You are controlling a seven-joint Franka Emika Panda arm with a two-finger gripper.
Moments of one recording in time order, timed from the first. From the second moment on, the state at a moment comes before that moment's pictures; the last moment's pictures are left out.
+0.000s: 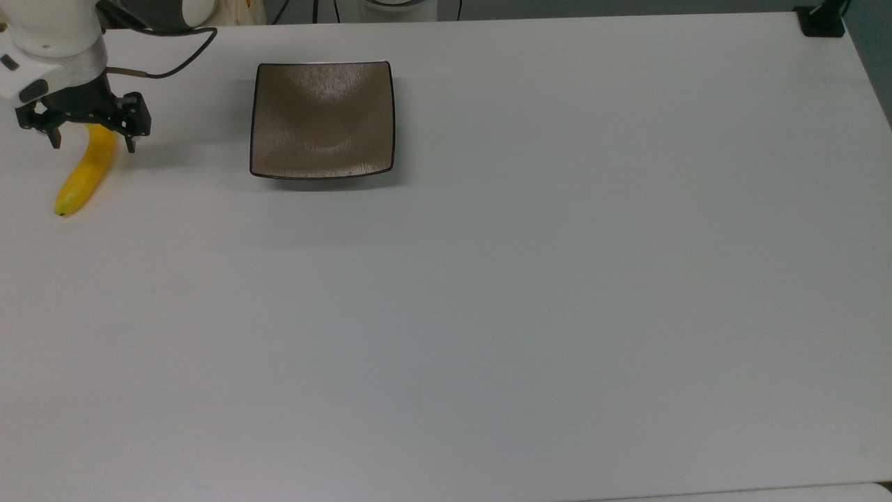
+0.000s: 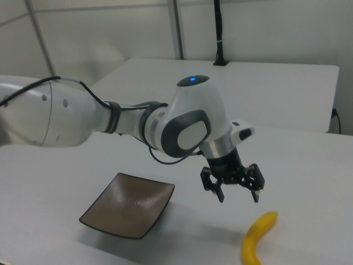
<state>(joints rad) -0.21 0.36 -0.27 -1.76 -0.14 2.28 -0.57</state>
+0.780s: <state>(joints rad) -0.26 0.48 -0.27 -1.76 -0.14 2.33 -0.69</state>
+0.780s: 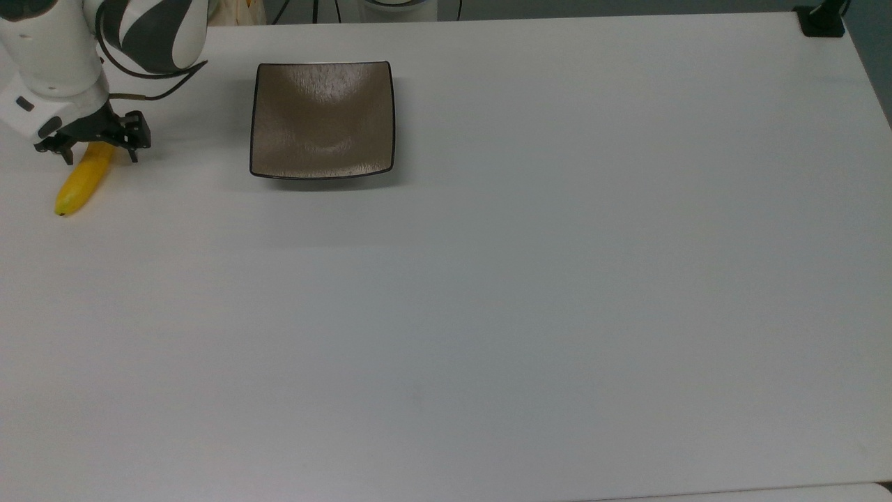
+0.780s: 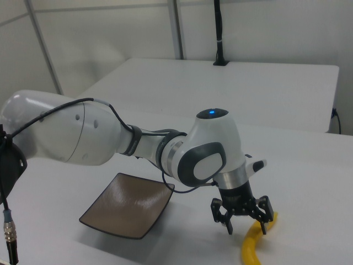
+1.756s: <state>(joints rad) -0.27 0.49 -0.27 -1.75 -0.14 2.33 -0.76</state>
